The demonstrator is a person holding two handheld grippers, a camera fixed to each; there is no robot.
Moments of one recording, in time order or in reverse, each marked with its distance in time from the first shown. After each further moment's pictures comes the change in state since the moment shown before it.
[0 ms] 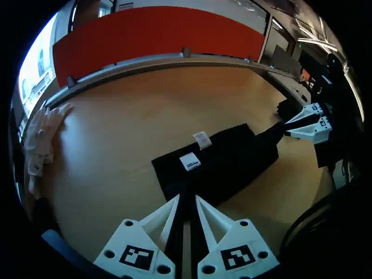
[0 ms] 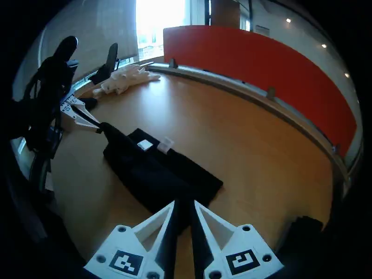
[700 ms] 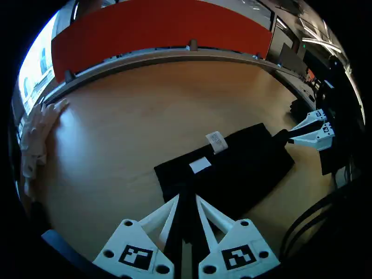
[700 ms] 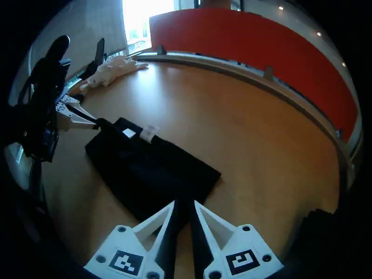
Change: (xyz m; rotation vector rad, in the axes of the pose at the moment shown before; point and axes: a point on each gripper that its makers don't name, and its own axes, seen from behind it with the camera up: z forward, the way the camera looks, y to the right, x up) left arm 0.003 -0.018 0.058 0.029 -0.009 -0.014; right arm -0.025 0.022 0.041 -0.018 -0.068 0.069
